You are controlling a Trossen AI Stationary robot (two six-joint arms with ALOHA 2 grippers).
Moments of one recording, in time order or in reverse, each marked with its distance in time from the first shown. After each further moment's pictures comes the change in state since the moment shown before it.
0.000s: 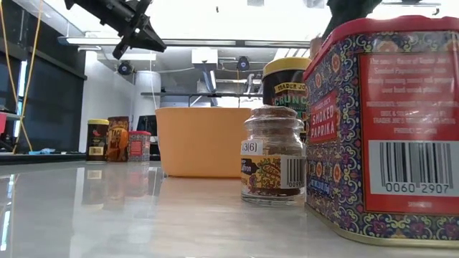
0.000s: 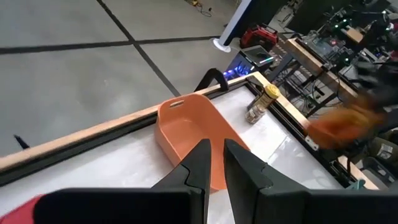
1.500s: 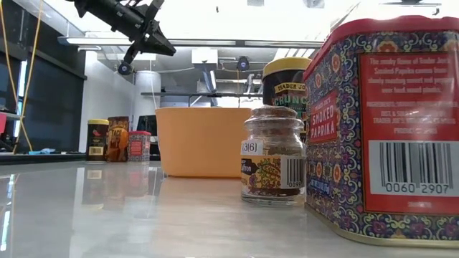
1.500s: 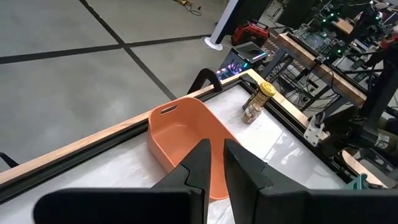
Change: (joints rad) left arm -0.001 0.075 0.000 0.083 0.037 0.041; right arm 1.106 -0.018 -0.352 -0.009 -0.068 0.435
